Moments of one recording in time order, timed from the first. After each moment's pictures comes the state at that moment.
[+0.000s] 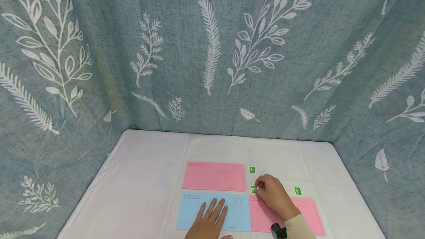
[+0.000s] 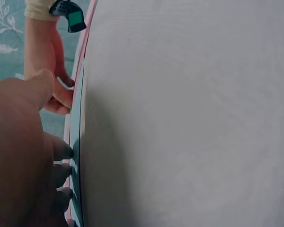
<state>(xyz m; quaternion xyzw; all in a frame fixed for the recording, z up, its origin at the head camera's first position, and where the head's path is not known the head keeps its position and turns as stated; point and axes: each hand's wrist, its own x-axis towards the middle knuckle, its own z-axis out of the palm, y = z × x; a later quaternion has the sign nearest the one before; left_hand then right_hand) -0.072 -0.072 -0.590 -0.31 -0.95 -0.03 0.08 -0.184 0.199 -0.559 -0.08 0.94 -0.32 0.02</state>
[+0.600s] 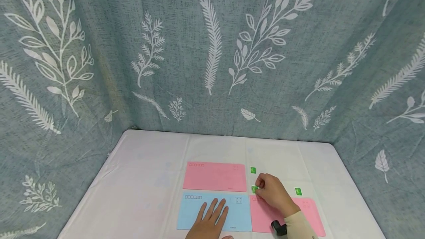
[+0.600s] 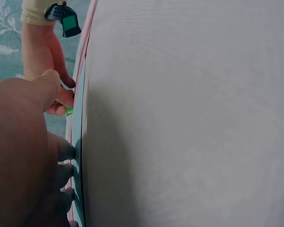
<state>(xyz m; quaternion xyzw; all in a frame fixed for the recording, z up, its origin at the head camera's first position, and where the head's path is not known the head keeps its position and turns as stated) -0.071 -0.074 -0.593 -0.31 -0.95 -0.02 0.11 -0.189 0.196 -0.553 -0.07 0.94 -0.34 0.05</state>
